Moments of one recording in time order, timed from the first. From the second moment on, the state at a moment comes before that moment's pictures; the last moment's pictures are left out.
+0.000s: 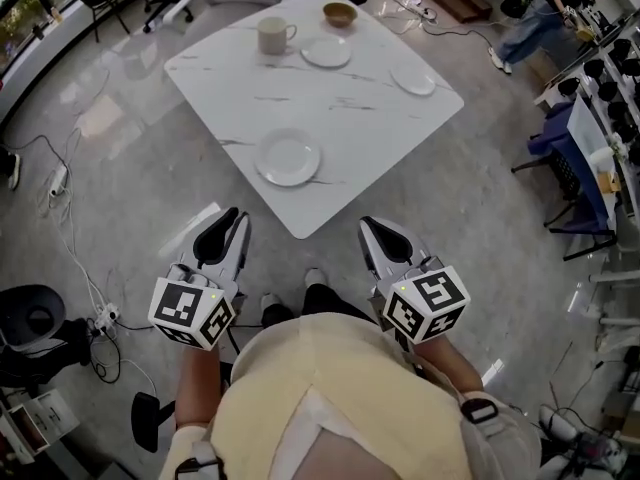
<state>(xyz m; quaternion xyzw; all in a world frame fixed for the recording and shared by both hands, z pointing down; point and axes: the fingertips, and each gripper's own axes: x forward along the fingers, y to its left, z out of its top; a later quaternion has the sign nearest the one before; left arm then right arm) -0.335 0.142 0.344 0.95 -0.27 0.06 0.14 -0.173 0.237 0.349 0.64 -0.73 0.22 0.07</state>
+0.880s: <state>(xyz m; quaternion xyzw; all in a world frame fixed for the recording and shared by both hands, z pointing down) -0.288 0.089 0.383 0.90 -0.37 0.13 0.17 -0.100 0.178 0.384 0.58 -0.77 0.24 0.08</state>
